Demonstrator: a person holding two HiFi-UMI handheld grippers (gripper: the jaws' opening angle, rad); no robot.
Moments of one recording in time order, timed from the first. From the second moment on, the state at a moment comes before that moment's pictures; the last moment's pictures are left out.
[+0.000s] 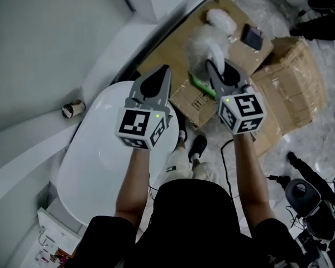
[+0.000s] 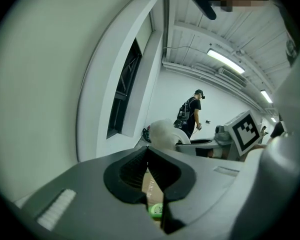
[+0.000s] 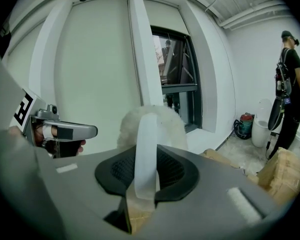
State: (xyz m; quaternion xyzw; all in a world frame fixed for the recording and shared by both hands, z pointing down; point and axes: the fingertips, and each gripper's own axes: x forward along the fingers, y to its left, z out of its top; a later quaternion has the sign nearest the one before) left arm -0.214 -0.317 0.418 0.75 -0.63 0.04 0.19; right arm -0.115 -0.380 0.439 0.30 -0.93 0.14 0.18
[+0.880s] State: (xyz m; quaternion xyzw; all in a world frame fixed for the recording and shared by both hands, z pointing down) left arm -0.246 -0.383 0.530 0.75 -0.62 0.05 0.23; right arm -0.166 -0.451 0.579 0.30 -0.91 0.17 0.23
